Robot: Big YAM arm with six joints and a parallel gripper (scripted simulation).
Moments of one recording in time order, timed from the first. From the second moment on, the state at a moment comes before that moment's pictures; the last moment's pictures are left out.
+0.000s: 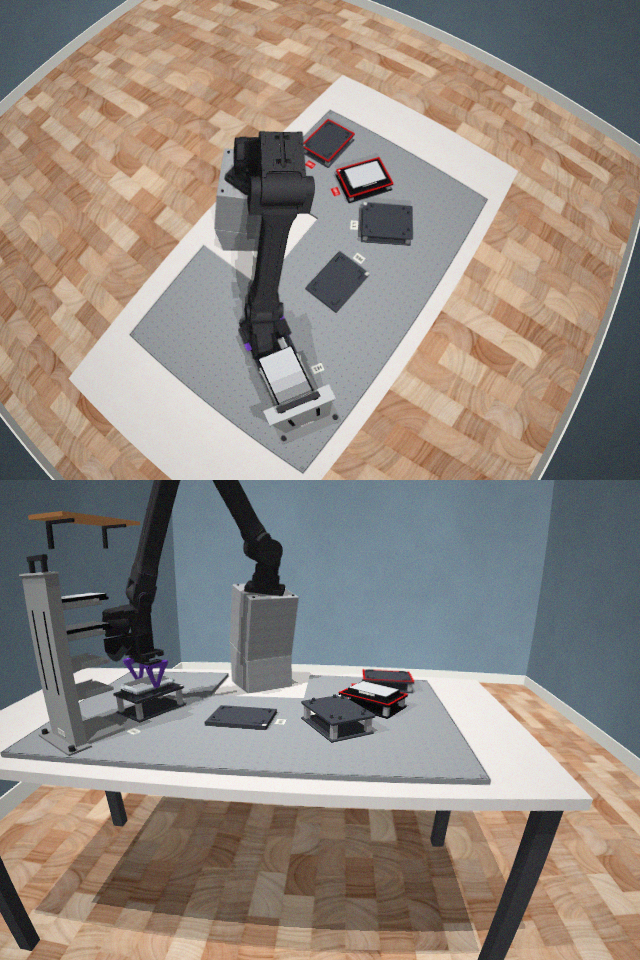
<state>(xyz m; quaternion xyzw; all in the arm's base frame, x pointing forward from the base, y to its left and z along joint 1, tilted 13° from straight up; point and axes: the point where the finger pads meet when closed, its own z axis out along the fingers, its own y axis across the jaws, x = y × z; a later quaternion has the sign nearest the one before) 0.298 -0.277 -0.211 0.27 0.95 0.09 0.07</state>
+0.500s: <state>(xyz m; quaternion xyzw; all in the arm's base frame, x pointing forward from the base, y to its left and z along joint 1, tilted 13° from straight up) 0.299 -0.274 -0.221 0.27 0.95 0.09 0.07</state>
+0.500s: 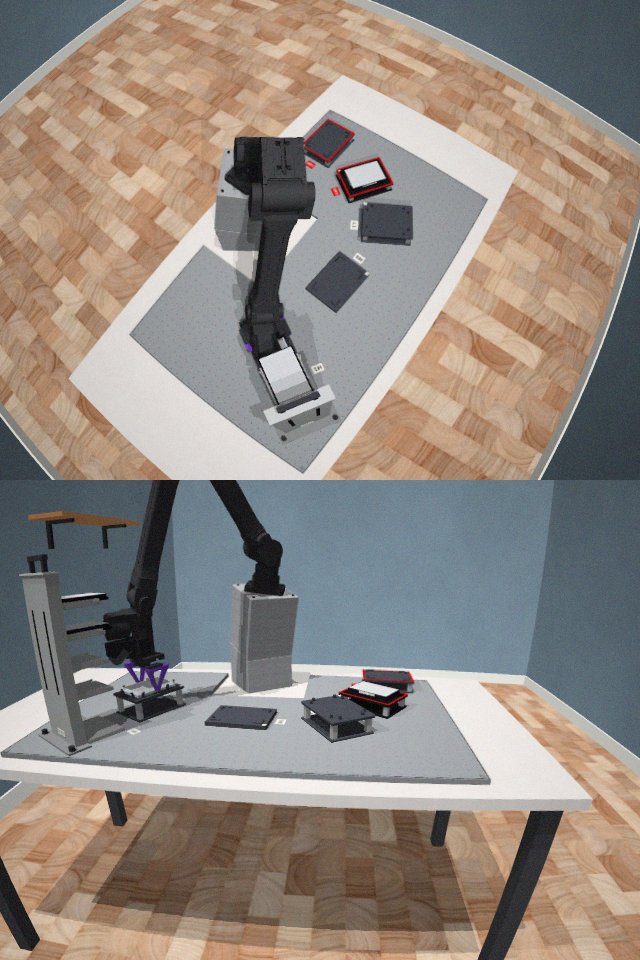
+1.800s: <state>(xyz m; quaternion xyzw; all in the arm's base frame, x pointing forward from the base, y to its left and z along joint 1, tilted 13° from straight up) 0.291 -0.285 -0.163 0.28 0.95 0.08 0.08</state>
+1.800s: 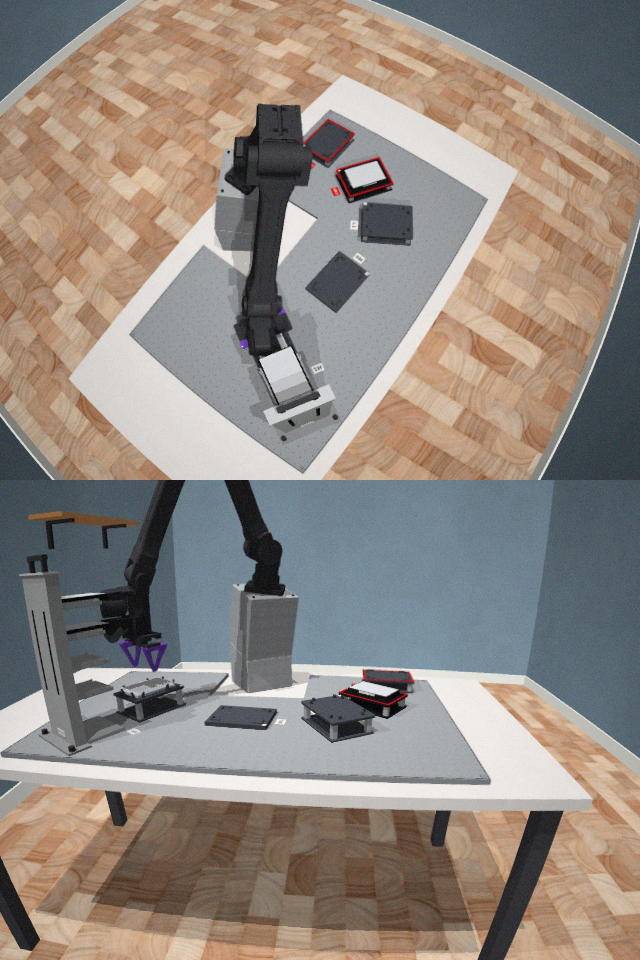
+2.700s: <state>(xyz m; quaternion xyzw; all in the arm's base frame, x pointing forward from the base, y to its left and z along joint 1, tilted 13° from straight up) 0.278 -0.292 -0.096 0.28 0.95 0.08 0.08</state>
